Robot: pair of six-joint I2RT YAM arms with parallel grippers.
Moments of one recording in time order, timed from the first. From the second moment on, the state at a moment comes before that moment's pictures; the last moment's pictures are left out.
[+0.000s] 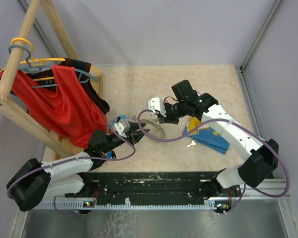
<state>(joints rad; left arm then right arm) -0.79 1.10 0.31 0.95 0.26 -0.03 0.63 1.40 1.33 -0.84 -0.56 -0.89</state>
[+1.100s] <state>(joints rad) -0.78 1.19 0.19 1.28 0.32 -0.14 0.63 1.61 1.60 -1.19 -0.66 -1.48</state>
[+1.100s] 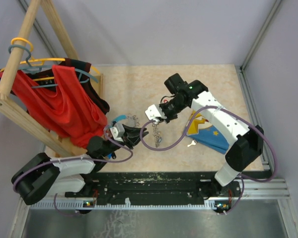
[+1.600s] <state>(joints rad) -0.79 1.28 0.23 1.31 0.28 -0.14 0.63 1.61 1.61 -1.21 -0.66 -1.49</state>
